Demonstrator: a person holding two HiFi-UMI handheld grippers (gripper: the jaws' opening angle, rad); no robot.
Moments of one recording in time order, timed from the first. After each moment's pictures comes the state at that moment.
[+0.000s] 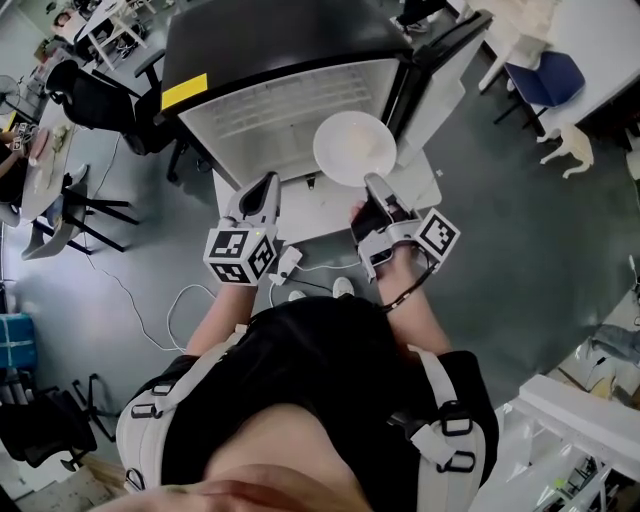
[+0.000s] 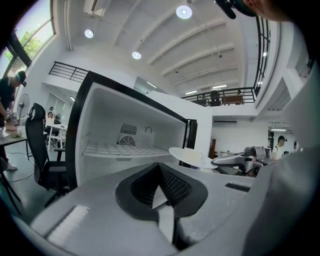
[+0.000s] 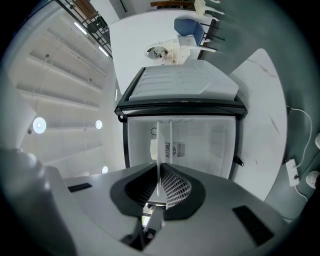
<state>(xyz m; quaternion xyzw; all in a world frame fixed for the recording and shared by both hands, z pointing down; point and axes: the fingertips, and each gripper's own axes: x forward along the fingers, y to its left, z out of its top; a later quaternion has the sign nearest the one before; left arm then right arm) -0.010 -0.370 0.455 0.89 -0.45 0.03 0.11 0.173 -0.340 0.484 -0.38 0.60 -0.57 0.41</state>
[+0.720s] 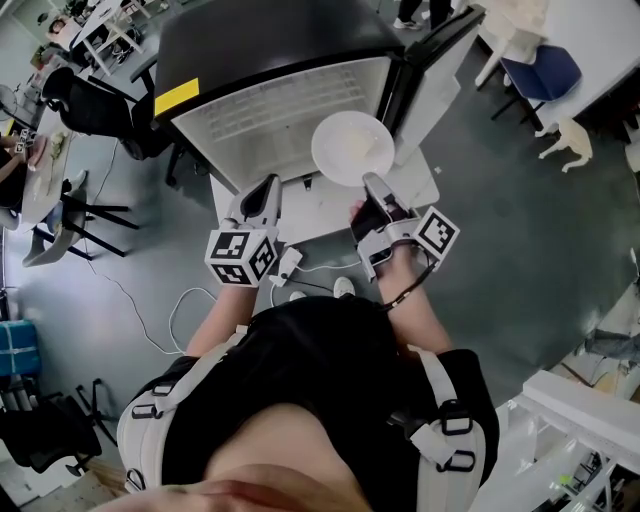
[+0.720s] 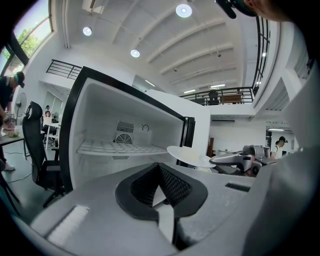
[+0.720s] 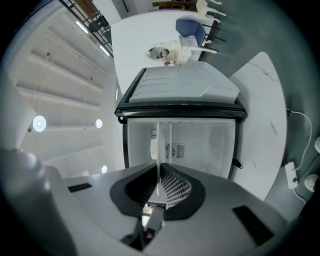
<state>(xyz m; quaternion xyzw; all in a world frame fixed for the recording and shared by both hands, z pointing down) 0.002 -0.369 0.460 0.89 -0.44 0.04 0.11 0.180 -0.340 0.485 -0.39 0.61 -0.56 0.41</state>
